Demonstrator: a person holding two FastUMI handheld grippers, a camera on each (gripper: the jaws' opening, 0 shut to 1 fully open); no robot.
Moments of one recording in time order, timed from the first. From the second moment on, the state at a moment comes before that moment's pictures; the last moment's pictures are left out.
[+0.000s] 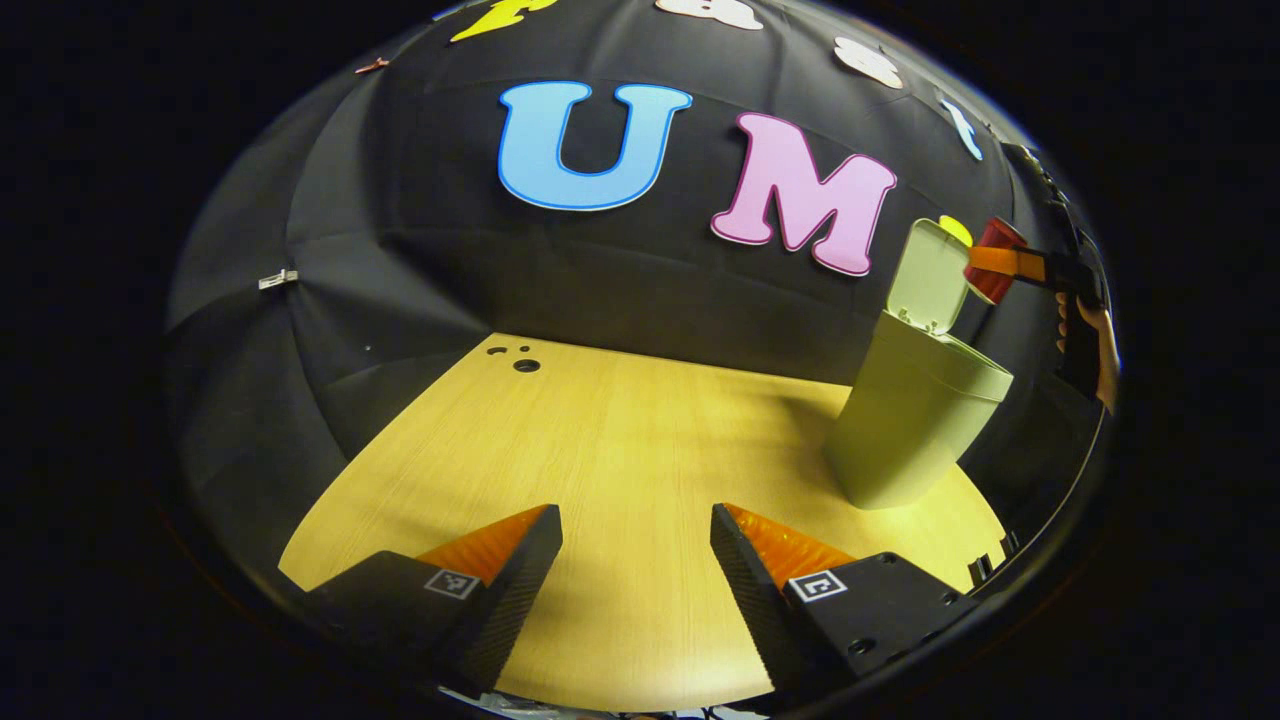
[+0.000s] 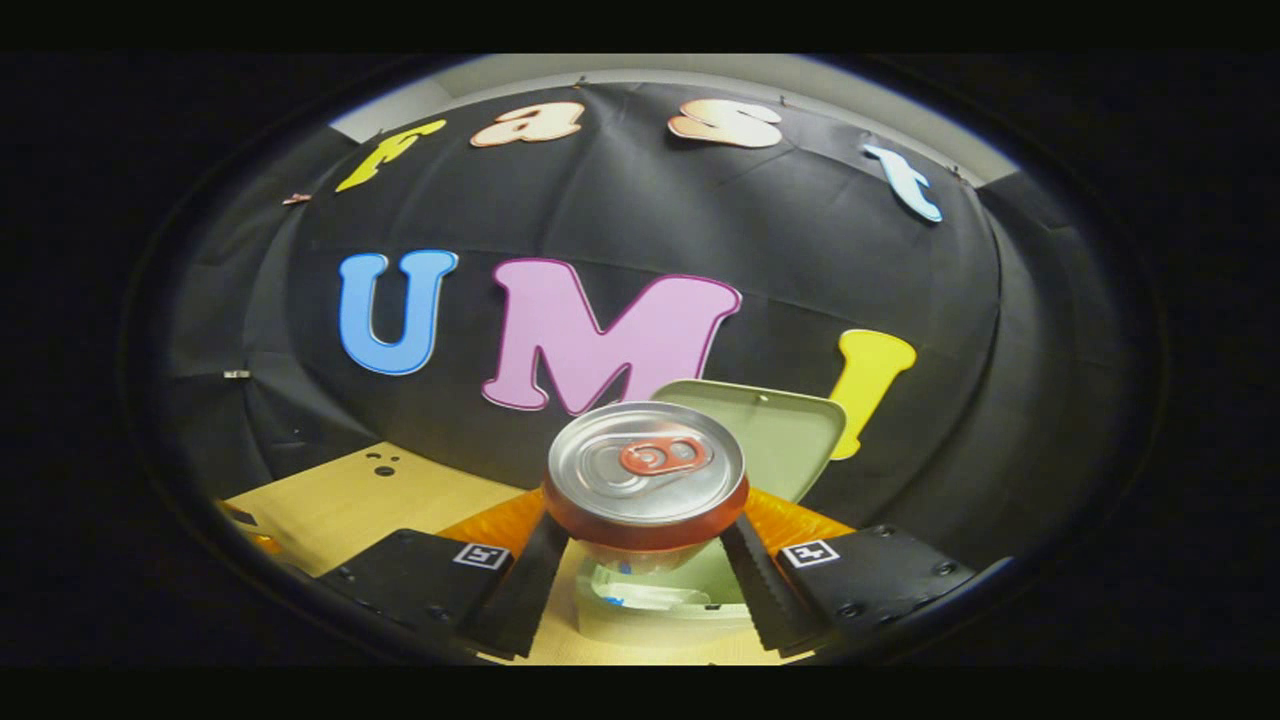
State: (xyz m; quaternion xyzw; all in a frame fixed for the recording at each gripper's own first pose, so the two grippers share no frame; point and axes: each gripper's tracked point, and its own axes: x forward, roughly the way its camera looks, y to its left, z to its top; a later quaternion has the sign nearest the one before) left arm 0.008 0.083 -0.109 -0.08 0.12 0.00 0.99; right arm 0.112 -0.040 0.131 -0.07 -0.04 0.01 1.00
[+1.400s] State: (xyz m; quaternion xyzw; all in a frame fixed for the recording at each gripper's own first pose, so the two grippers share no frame) left arm -0.001 0.031 -0.131 -0.11 0.17 0.09 0.98; right arm 0.162 -0.104 0.159 -0.05 -0.05 0.03 1.00
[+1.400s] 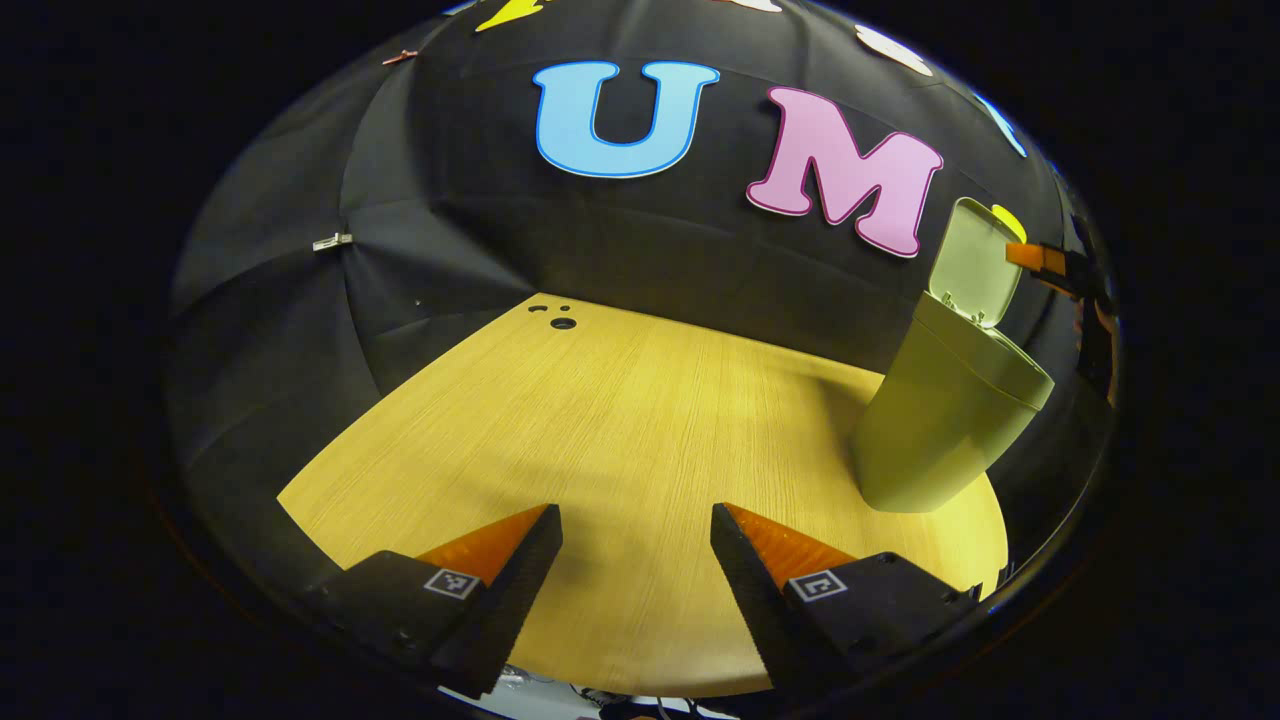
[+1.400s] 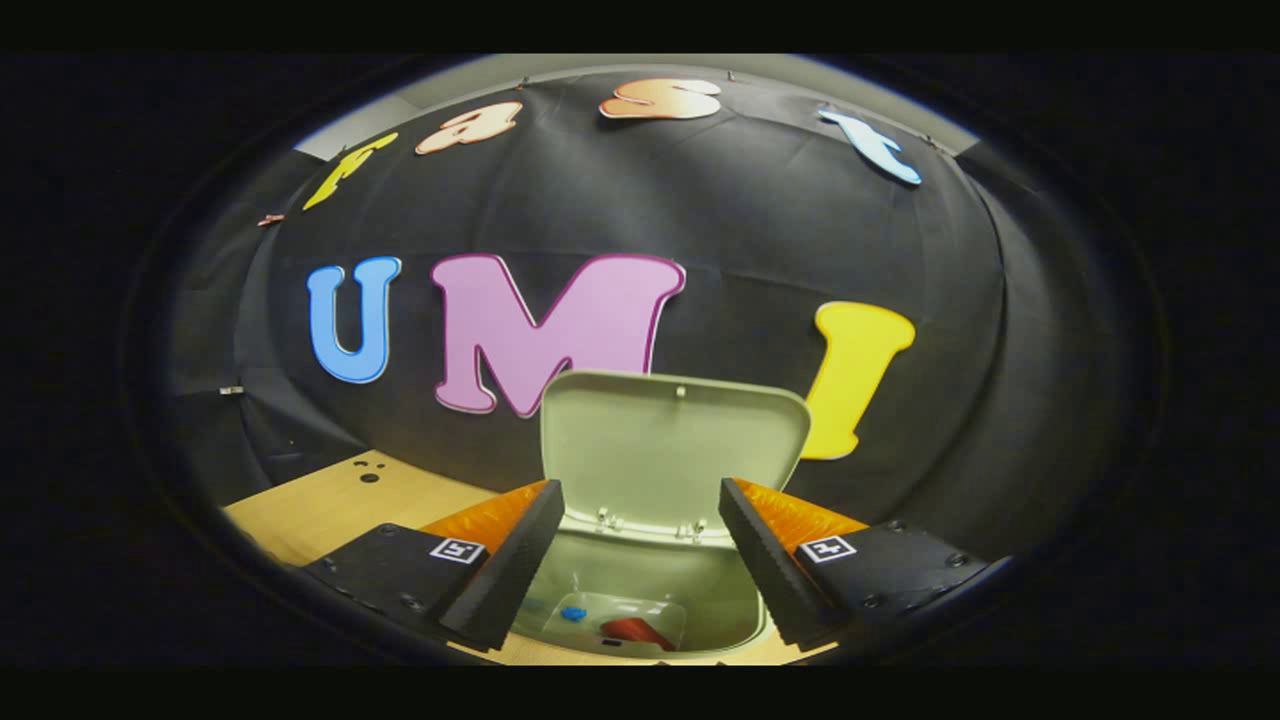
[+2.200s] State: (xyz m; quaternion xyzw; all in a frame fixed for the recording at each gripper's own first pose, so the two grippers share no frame) left arm -0.018 0.051 -0.148 -0.13 0.17 0.11 0.97; right arm 0.209 -0.109 0.241 0.00 -0.09 0.00 1.00
